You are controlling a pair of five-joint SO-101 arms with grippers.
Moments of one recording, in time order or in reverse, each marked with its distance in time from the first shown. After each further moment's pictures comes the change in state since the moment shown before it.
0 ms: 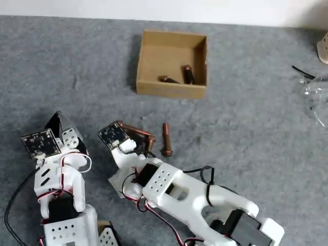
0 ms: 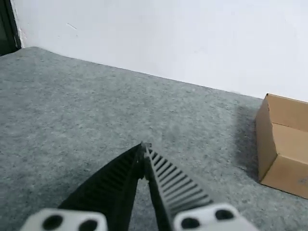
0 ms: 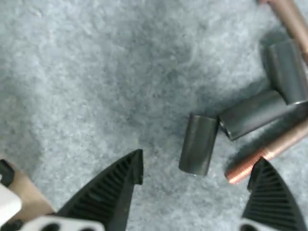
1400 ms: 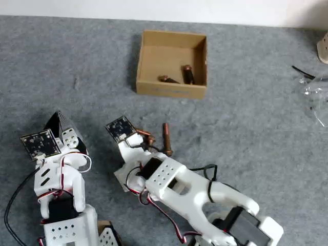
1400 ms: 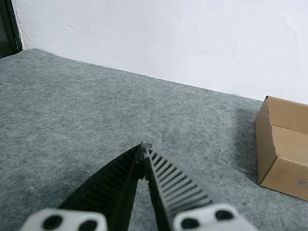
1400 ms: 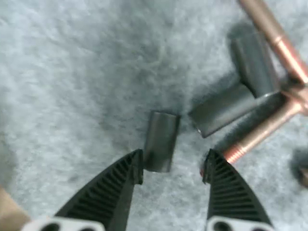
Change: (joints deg) left arm 0.0 0.0 0.0 -0.2 0.0; right arm 4.5 3.1 -0.7 0.5 0.0
